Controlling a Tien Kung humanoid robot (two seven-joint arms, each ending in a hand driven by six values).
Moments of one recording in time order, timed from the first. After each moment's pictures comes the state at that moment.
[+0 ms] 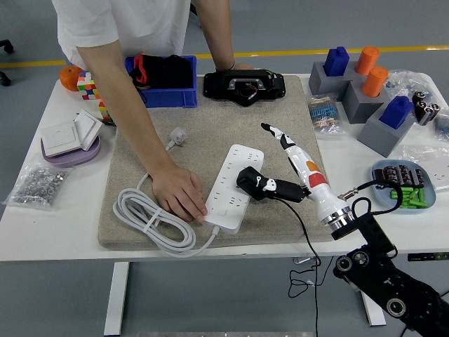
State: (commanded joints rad) left arm -0.12 0.07 -1.38 -0.18 1.33 -0.05 0.33; right arm 0.30 -0.15 0.80 1.22 -1.52 -0.45 0.39
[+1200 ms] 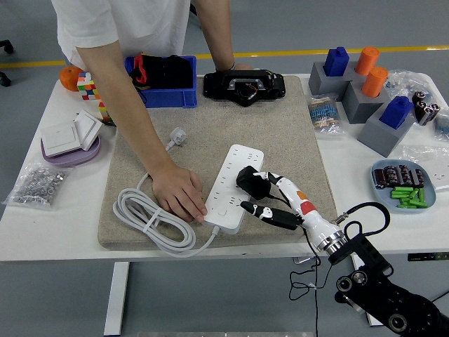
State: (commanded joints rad) left arm -0.12 0.07 -1.36 -0.18 1.34 -0.05 0.33; right arm 0.30 -0.14 0.66 1.14 -1.41 -0.38 0.37
